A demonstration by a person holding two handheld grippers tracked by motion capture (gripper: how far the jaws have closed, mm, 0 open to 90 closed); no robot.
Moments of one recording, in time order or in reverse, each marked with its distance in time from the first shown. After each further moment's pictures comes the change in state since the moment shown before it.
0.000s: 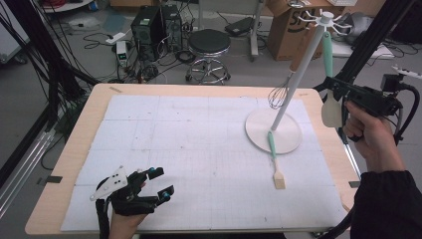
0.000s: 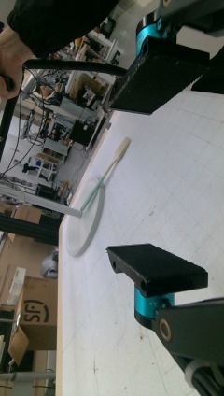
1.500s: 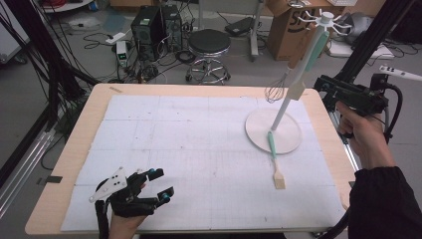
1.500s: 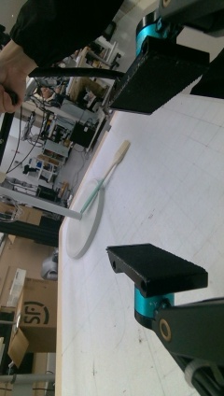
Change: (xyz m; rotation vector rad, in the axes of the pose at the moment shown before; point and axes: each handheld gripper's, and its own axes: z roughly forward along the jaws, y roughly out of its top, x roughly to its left) left arm -0.002 -0.001 -0.001 0.000 -0.004 0.000; right arm -0.005 -0.005 0.015 0.044 -0.146 -0.094
